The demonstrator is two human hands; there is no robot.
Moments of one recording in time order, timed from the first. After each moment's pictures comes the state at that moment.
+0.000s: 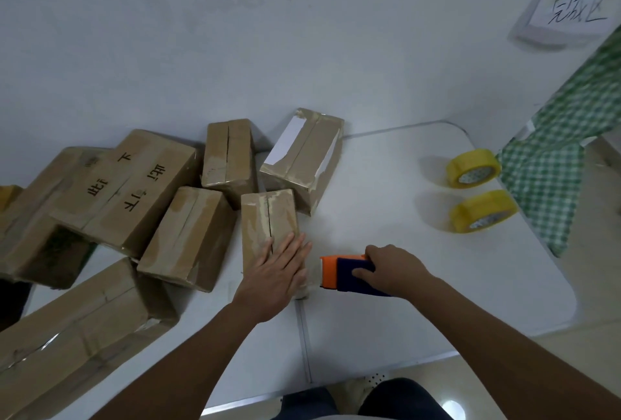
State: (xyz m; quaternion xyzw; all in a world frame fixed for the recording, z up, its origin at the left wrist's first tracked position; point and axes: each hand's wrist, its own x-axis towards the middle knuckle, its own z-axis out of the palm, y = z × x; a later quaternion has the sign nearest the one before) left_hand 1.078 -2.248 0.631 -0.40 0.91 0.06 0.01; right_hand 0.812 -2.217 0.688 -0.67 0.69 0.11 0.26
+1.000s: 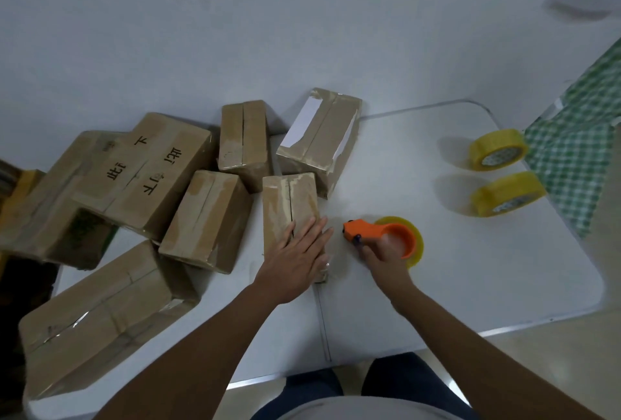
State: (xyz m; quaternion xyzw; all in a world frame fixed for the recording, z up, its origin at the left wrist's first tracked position) left_hand 1.077 -2.249 0.633 -0.39 0.92 0.07 0.02; right_hand 0.868 -2.191 0.640 -0.35 0.72 -0.35 0.48
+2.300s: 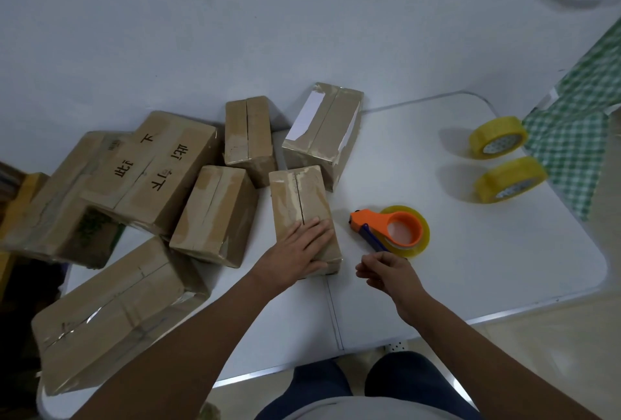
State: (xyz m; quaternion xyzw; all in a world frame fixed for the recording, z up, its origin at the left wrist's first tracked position) left_hand 1.109 -2.259 0.623 -0.28 0.96 0.05 -0.06; right_hand 0.888 -2.153 0.655 -0.18 0.64 -0.42 0.62
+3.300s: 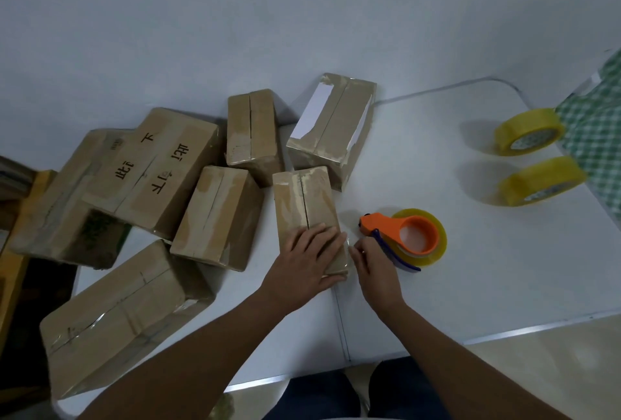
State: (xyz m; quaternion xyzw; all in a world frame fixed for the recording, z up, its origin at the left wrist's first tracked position) left_hand 1.095 -2.245 0.625 -0.33 0.94 -0.03 -0.05; right_hand 0.917 -2.188 0.604 -0.51 0.70 -0.36 0.35
